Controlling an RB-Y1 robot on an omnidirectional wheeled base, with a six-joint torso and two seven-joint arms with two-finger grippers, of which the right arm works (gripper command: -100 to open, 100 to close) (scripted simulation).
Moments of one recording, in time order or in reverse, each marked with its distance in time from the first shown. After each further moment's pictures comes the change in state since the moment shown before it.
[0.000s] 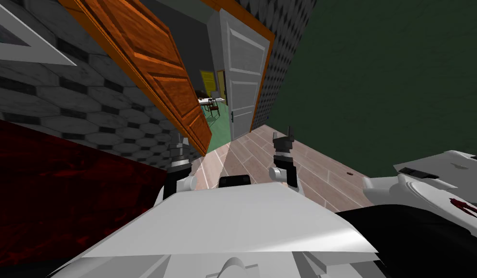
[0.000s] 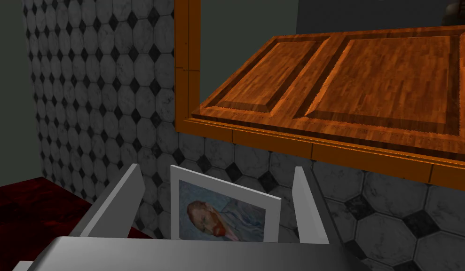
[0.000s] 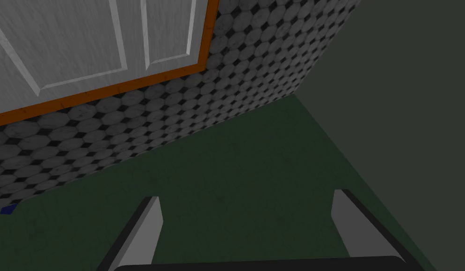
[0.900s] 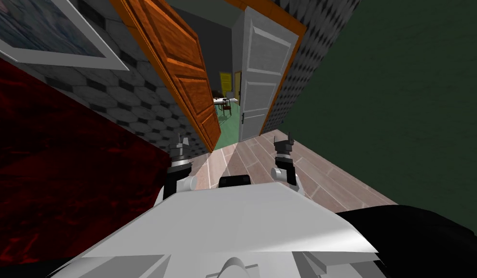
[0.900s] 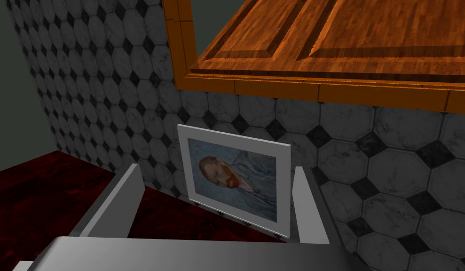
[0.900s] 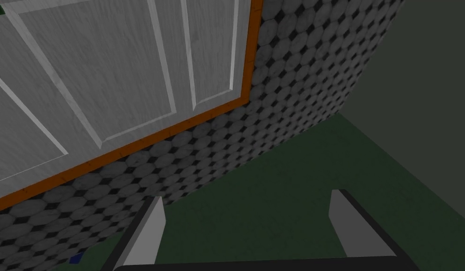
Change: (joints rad) arm -0.028 -0.034 -0.085 0.157 -0.005 -0.048 -0.144
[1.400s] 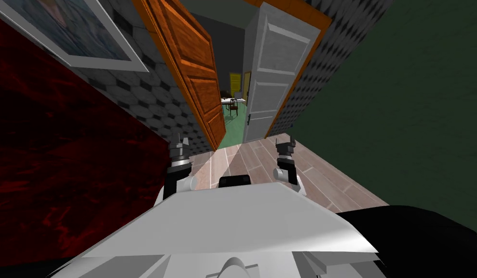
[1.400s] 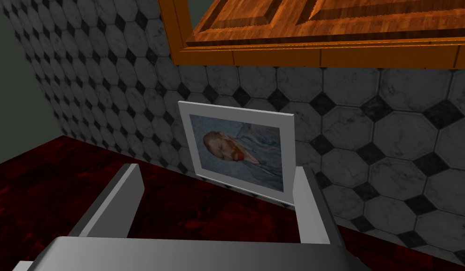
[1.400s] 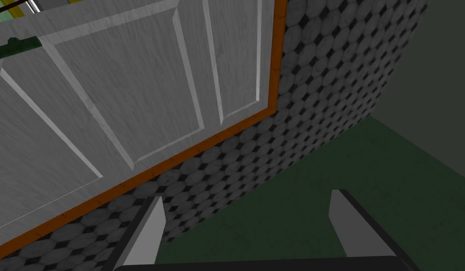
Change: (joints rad) arm -0.020 -0.024 -0.065 0.099 -0.008 -0.026 -0.102
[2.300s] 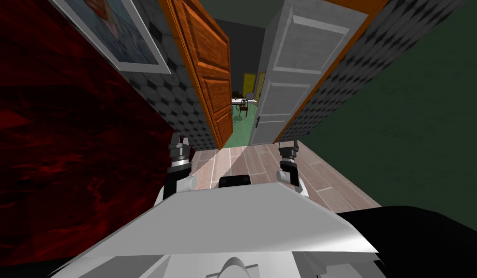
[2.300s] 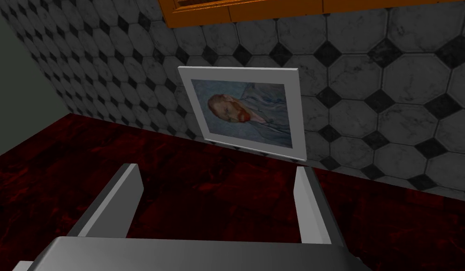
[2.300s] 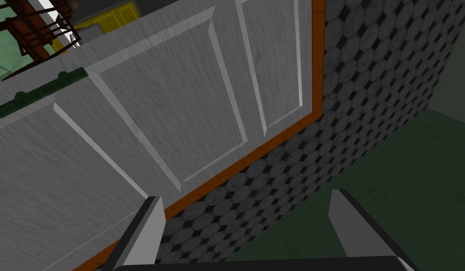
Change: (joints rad) arm -0.018 -0.021 -0.088 0.160 -0.006 -0.056 -0.154
